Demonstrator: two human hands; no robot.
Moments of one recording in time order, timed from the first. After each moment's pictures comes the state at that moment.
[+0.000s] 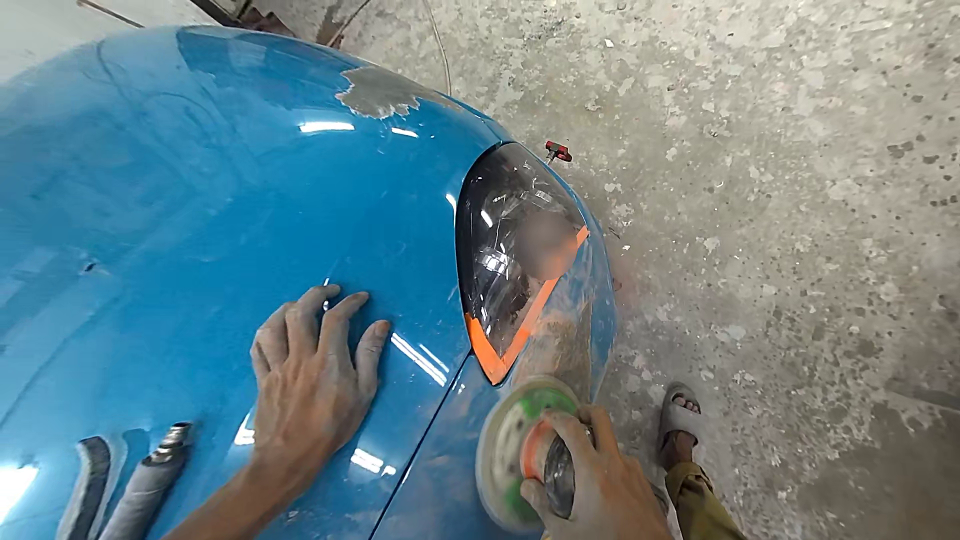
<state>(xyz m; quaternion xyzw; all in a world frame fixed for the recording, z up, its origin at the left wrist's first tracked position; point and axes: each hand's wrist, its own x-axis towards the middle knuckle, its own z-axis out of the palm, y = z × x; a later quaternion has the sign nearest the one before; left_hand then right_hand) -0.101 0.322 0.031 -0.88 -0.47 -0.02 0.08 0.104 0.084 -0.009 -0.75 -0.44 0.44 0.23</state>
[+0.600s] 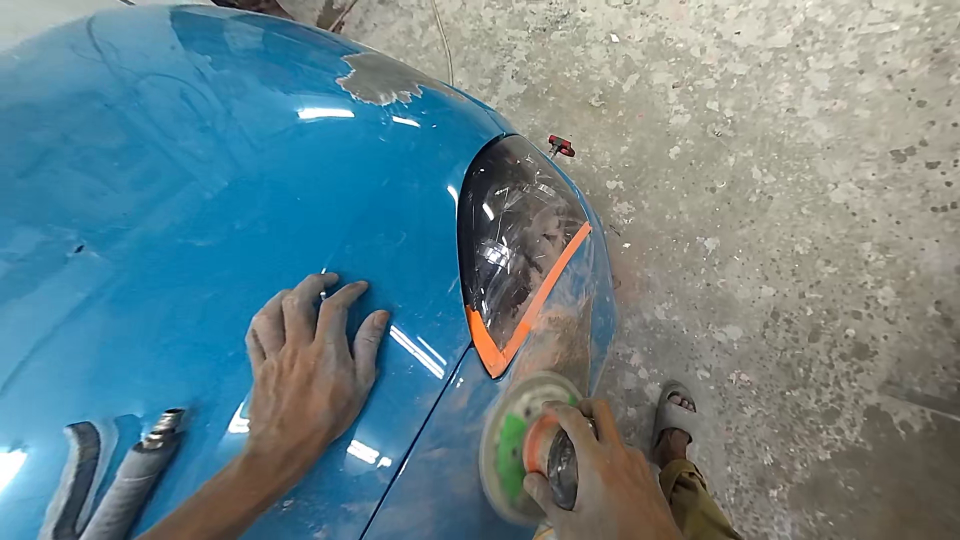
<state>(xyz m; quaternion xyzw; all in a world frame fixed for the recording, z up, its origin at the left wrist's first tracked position) -0.101 0.321 0.031 -0.88 -0.47 -0.02 0.07 0.111 0.086 -0.011 -0.74 -0.46 0.44 0.21</state>
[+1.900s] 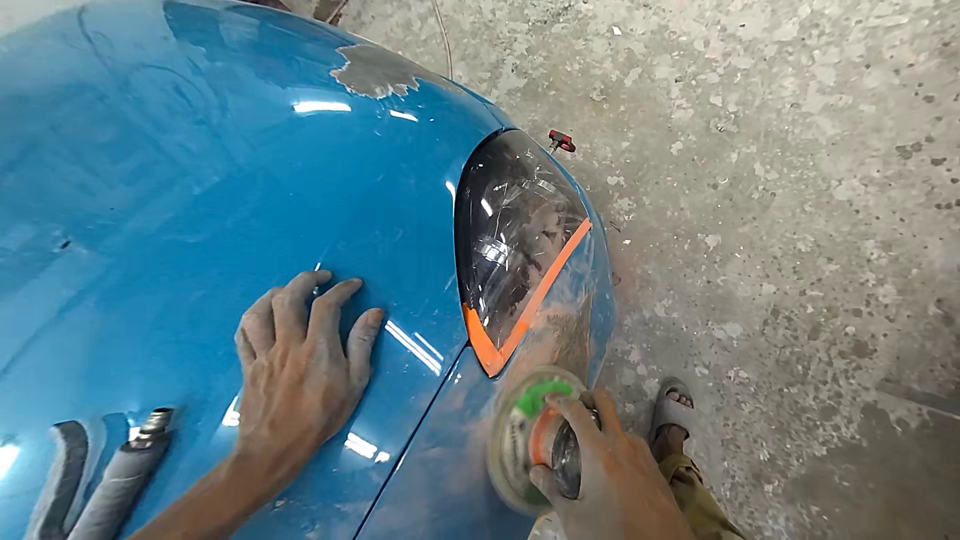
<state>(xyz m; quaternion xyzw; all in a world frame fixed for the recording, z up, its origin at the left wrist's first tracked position) -0.102 0.321 0.031 -0.88 -0.47 -0.01 0.07 0.123 0.093 -0.013 -0.73 -0.47 0.46 0.18</state>
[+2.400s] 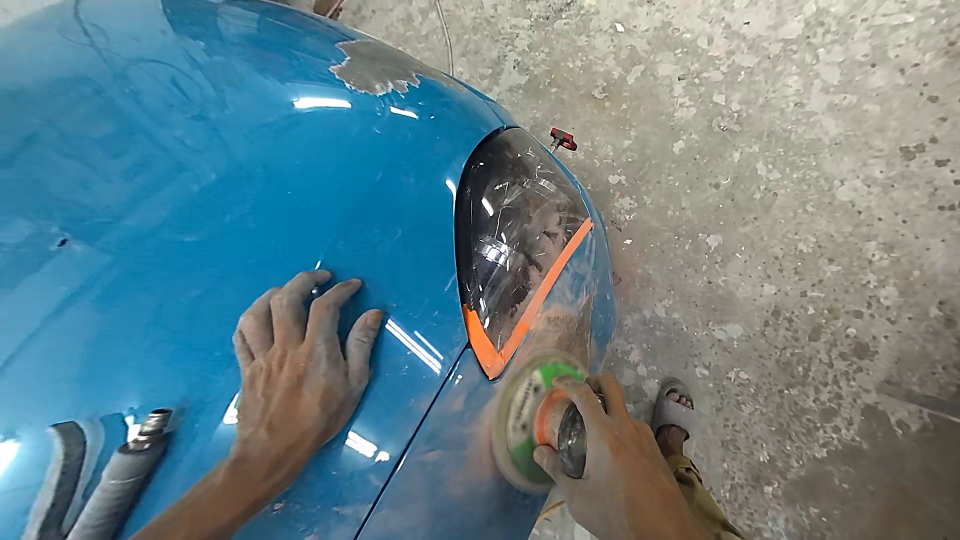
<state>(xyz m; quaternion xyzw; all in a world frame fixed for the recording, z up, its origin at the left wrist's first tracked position) -0.101 0.323 0.032 -0.88 -0.48 -0.01 0.07 0.131 0.103 -0.022 -0.75 -0.46 0.44 0.18</state>
